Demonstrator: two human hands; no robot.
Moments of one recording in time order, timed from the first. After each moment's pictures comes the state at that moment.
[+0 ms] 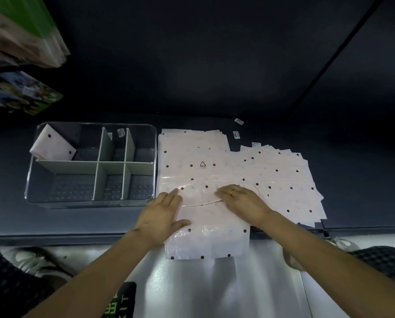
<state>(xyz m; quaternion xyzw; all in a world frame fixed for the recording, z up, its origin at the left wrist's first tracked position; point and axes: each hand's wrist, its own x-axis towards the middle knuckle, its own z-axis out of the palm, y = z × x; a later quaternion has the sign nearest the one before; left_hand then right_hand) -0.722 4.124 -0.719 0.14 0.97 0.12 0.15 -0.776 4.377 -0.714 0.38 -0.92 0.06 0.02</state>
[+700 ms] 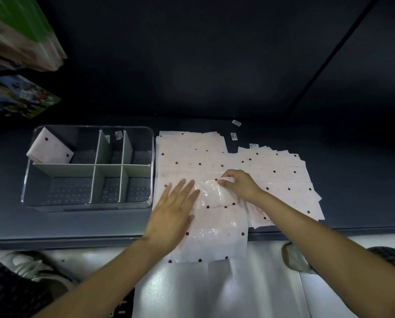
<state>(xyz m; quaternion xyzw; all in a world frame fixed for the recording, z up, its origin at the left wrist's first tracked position) -0.714 4.155 -0.693 0.21 0.97 0.10 -0.02 -0.823 4.369 -0.702 0.02 -0.89 0.39 -0.21</state>
